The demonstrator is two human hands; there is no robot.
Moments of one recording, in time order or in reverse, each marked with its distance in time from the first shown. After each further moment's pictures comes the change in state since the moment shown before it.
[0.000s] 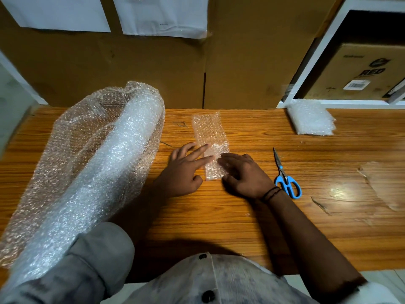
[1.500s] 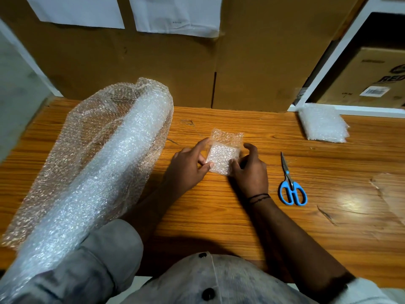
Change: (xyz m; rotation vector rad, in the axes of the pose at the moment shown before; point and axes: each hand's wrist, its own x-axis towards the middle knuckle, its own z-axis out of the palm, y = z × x) left_hand 0.008 0.014 -0.001 -0.254 0.249 -0.275; right_hand 0.011 -0.022 0.014 0.302 0.522 0.363
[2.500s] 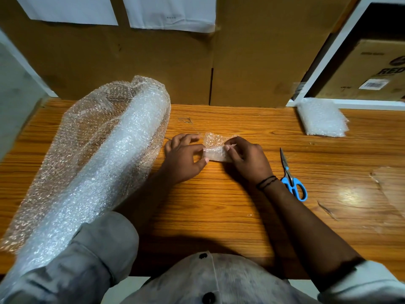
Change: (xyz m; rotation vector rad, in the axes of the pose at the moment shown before) left_hand 0.014 -0.007 -0.012 0.171 -0.125 -0.058; right_hand 0.031 -0.008 -0.018 -0.008 -0.233 -0.245
